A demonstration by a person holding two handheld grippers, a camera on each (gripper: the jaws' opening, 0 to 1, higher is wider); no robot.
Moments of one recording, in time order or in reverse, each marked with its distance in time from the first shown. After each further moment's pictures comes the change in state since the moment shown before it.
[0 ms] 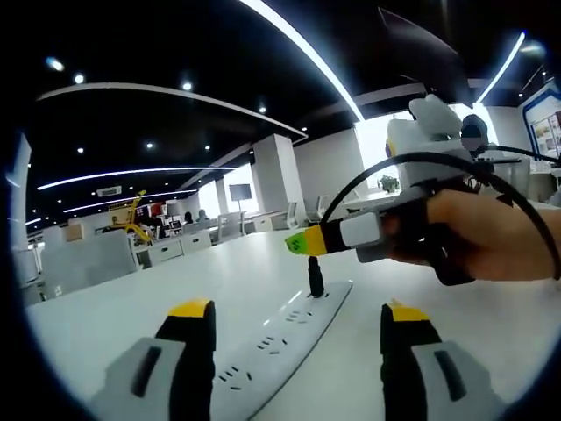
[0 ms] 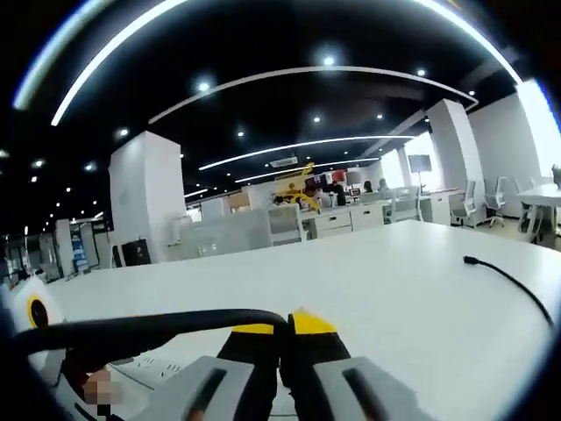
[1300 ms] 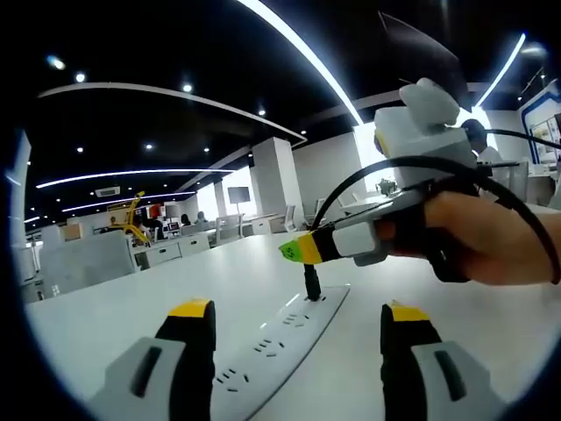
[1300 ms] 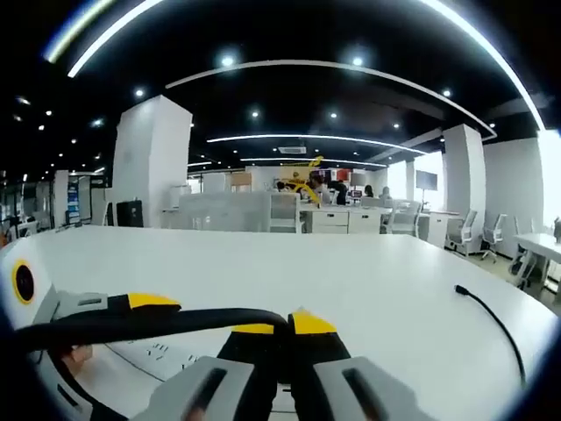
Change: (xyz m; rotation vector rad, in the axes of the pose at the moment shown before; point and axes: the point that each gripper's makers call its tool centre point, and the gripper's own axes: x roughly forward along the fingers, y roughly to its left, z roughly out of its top) left arm 0.001 -0.002 0.002 -0.005 -0.013 -0.009; right arm 0.003 0.013 -0.002 -0.260 0.090 -0.046
